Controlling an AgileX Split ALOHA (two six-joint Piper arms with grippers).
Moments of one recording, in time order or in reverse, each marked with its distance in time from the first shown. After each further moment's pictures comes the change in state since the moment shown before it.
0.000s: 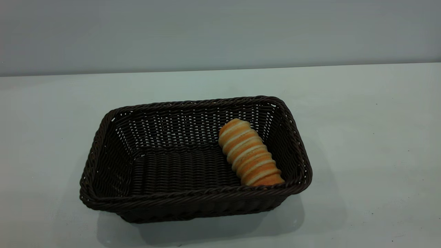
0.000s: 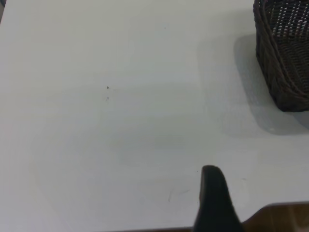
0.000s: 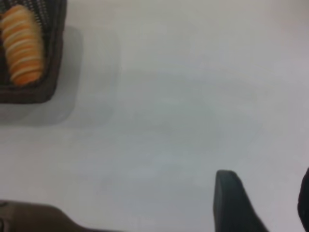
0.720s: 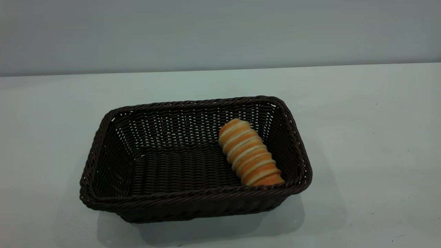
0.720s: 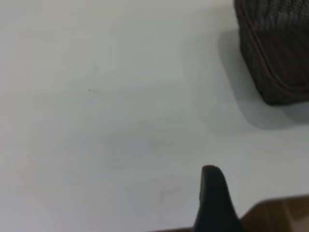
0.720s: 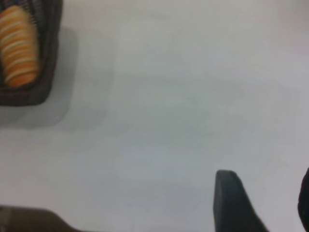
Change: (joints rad) left arm -0.038 0.003 0.000 0.000 -0.002 0.000; right arm -0.044 0.000 0.000 -0.003 0.000 0.000
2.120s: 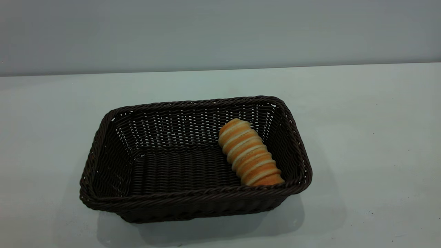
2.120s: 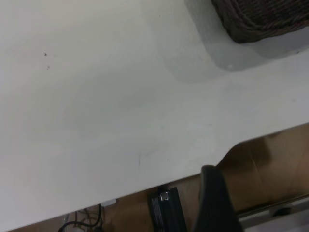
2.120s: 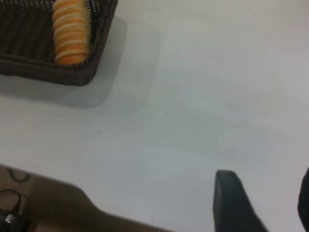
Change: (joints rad) left arm -0.202 0.233 -0.018 -0.002 0.020 -0.021; right arm 0.193 0.000 0.000 0.000 0.000 0.000
